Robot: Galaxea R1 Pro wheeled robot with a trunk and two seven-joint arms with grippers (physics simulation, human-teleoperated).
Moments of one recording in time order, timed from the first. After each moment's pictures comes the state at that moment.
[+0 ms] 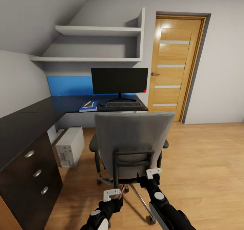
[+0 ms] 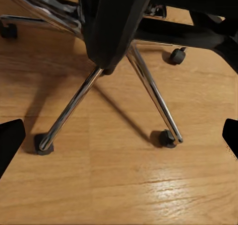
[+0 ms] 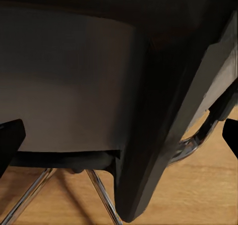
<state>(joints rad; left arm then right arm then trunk) -0.27 -0.15 -0.44 -0.87 0.51 0.22 0.28 -0.39 -0.01 0.48 -0.93 -0.22 0.10 -0.33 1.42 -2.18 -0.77</state>
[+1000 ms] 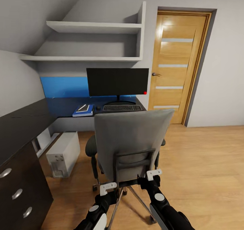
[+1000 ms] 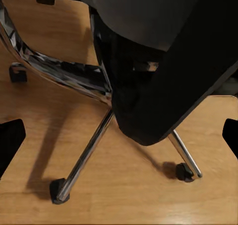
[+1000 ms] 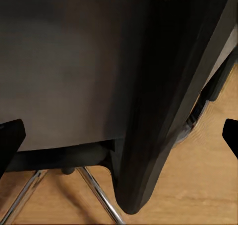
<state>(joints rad) -0.30 -0.14 -0.43 -0.87 0.51 0.14 0.35 -0.38 -0.01 0.48 -0.93 -0.22 0.11 -0.33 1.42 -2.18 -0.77</state>
